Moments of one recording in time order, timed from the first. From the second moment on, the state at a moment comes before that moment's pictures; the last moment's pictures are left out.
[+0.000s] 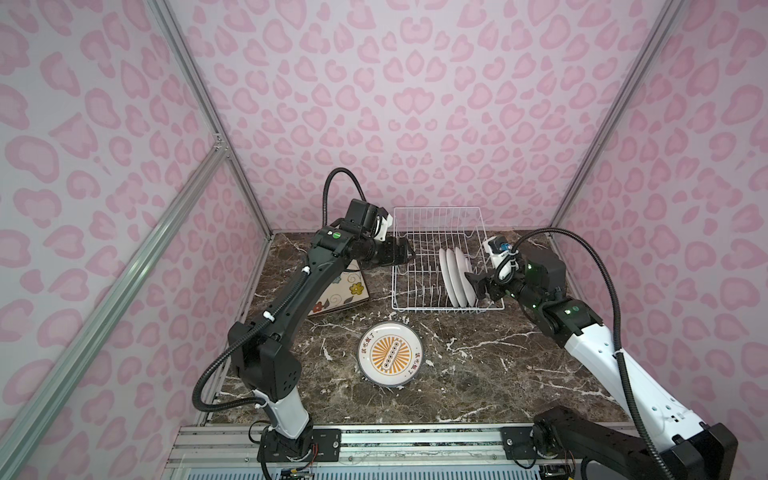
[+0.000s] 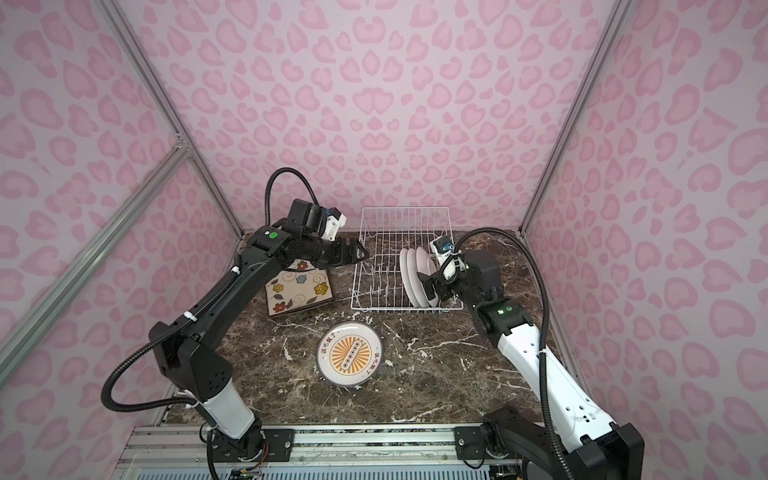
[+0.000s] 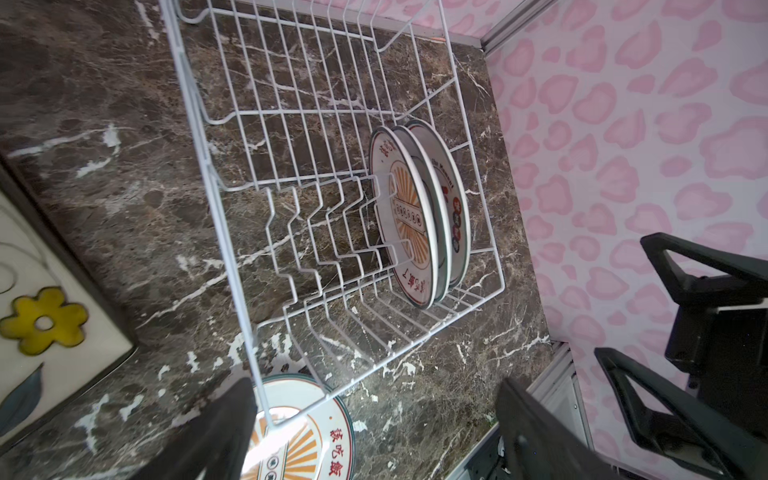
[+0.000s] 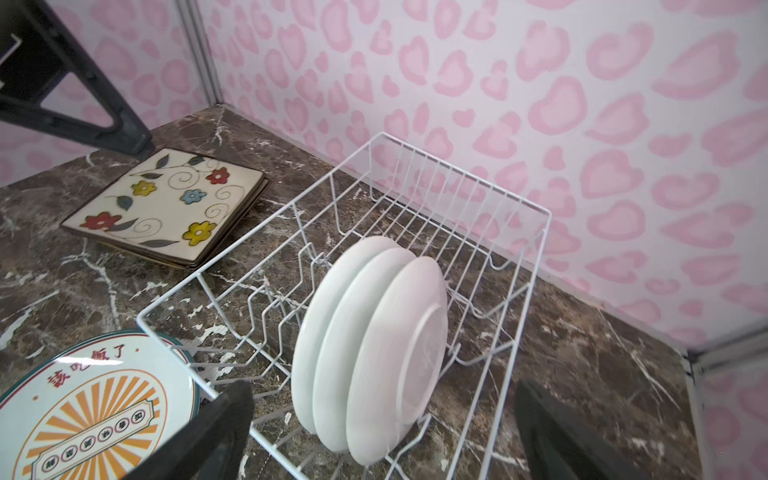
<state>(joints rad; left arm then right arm) -0.47 1.76 1.82 -0.90 0.40 -0.45 0.33 1.08 0.97 -0.28 -0.13 -0.16</state>
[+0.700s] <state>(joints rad) -0.56 2.18 2.13 -0.84 0.53 -0.55 0.26 1.03 0.86 -0.18 -0.11 -0.08</state>
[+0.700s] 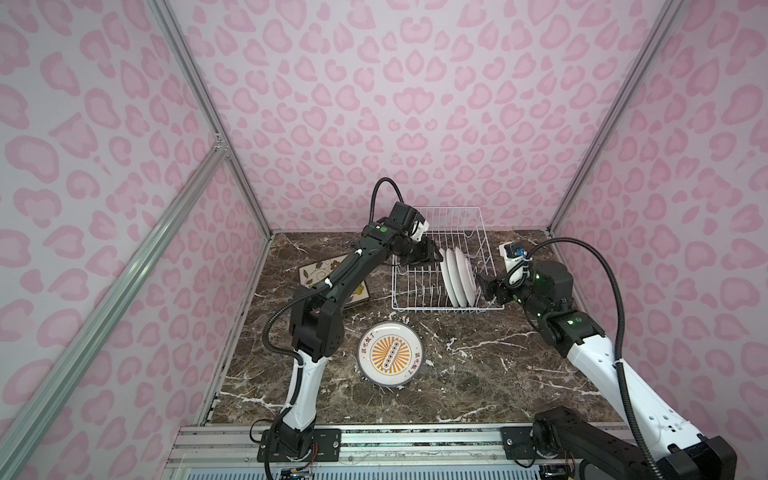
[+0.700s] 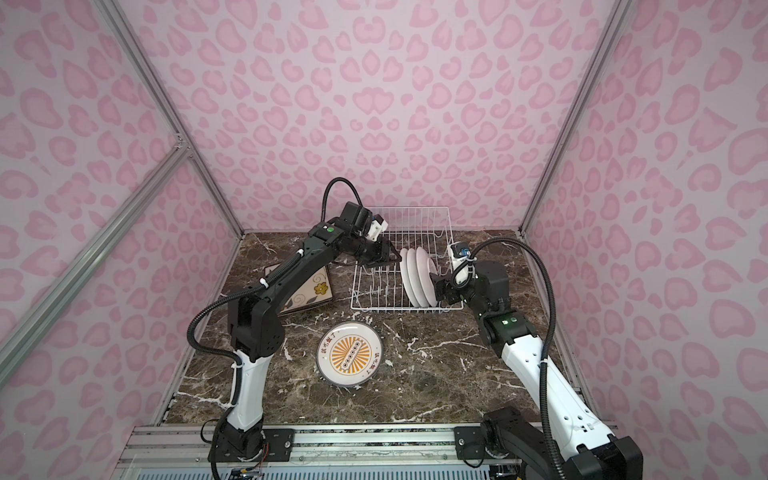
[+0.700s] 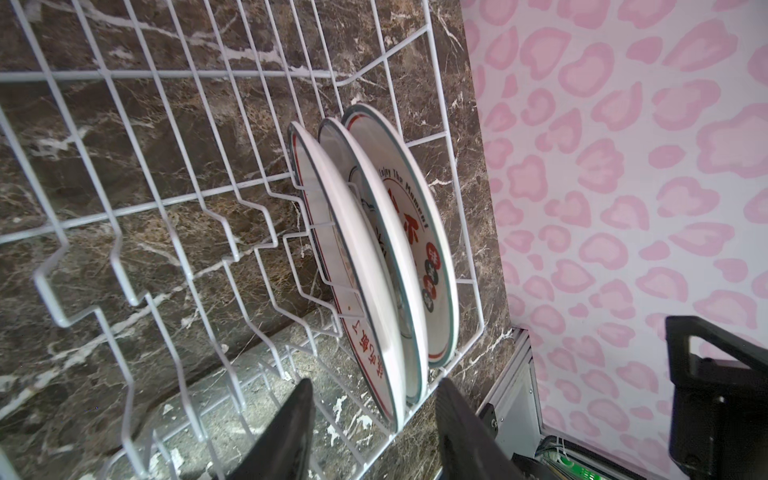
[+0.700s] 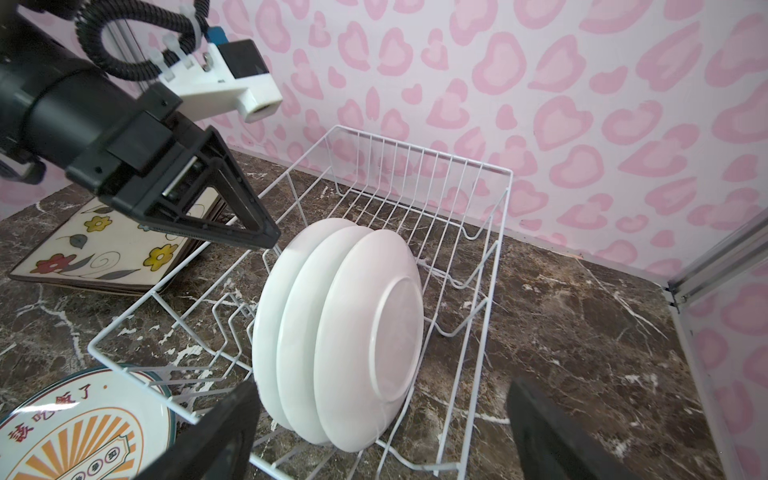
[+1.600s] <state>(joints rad) -0.62 2.22 2.06 -0.66 0.54 -0.68 0.25 1.04 0.87 -0.17 -0.12 -0.08</state>
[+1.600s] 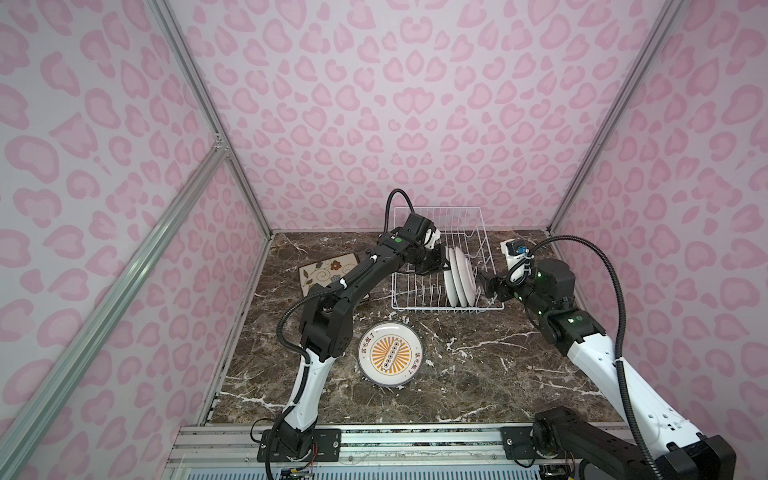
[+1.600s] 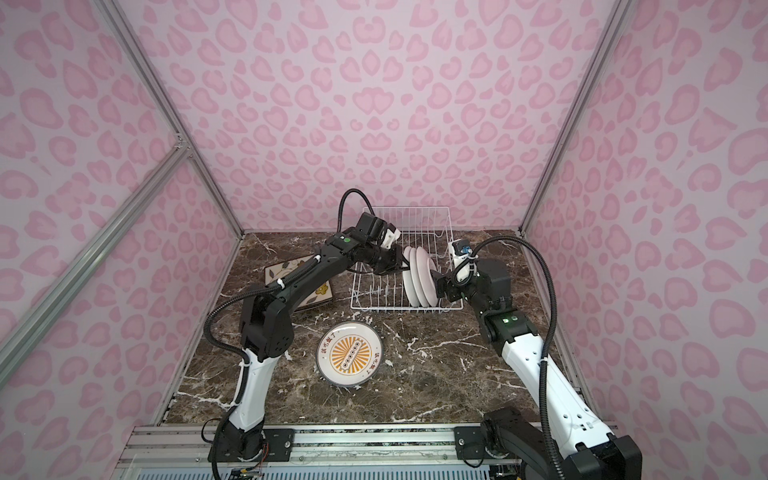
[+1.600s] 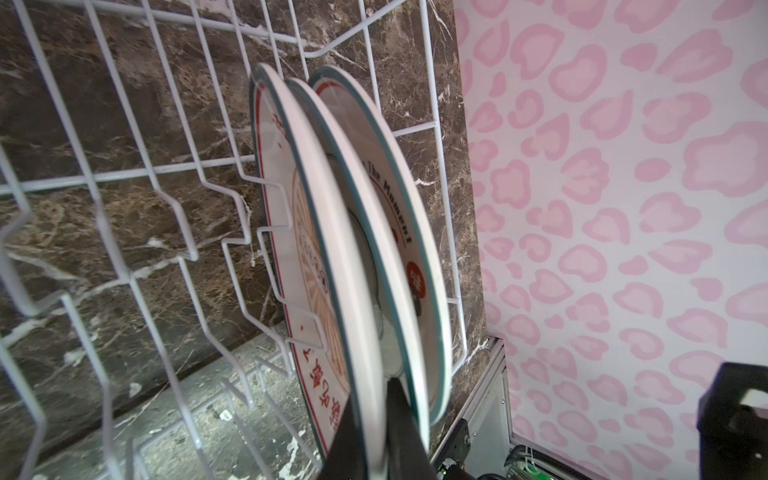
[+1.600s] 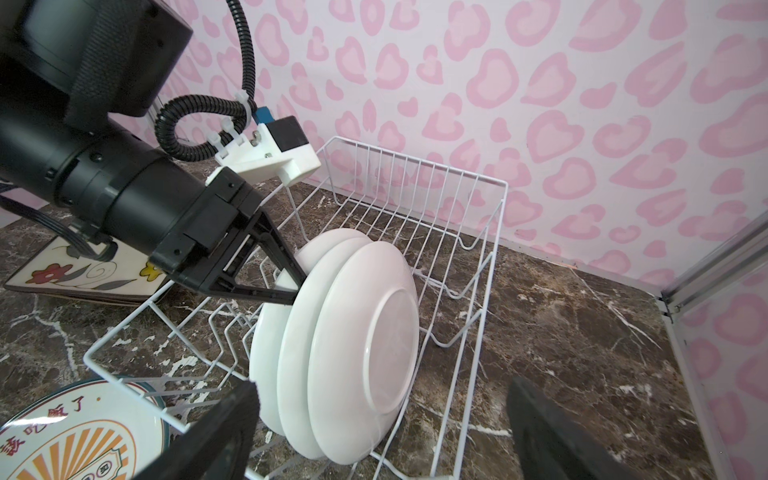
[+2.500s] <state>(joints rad) -0.62 2.03 1.74 -0.44 0.42 -0.82 0.25 1.06 0.90 -0.17 -0.12 -0.06</state>
